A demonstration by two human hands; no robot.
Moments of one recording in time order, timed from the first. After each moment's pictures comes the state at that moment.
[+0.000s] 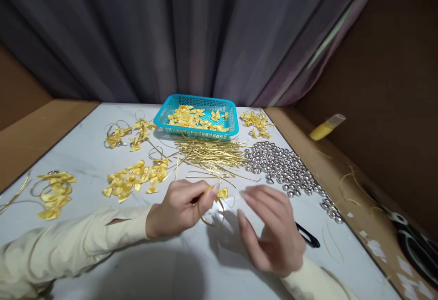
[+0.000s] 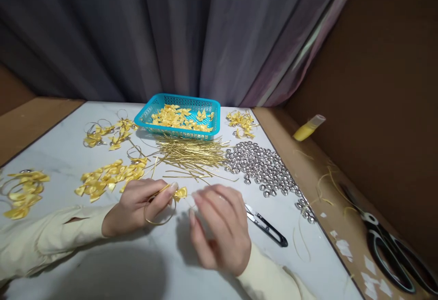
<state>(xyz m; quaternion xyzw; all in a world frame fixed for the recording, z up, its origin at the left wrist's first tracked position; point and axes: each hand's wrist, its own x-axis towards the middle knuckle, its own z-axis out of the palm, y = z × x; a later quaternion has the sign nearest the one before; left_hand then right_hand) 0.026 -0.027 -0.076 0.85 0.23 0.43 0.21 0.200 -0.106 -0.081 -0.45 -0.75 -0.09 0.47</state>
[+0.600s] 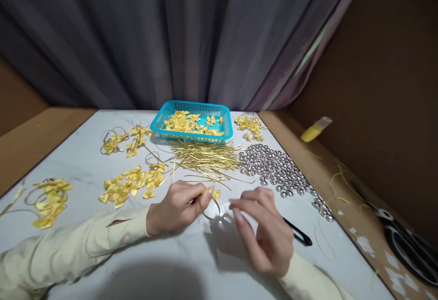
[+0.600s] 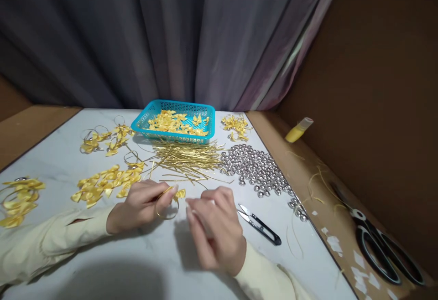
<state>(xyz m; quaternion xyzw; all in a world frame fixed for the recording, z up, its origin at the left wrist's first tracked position) 0.031 -0.018 -0.087 0.87 0.18 0.43 0.18 0.198 -0.103 -0.073 -0.42 -0.76 -0.01 0.51</state>
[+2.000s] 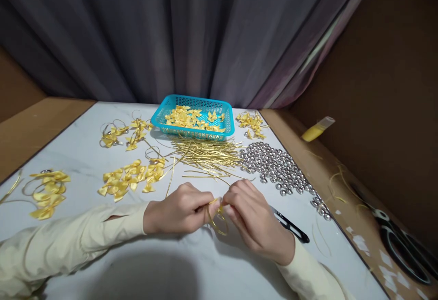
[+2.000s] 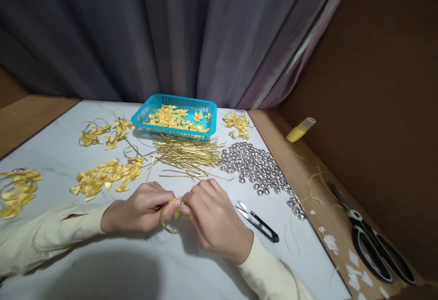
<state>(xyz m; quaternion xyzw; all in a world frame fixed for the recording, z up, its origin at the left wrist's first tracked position) 0.029 -0.021 -0.086 0.89 0.11 0.34 0.27 0.205 -0.089 -0.069 -0.40 -0.85 0.08 0.33</state>
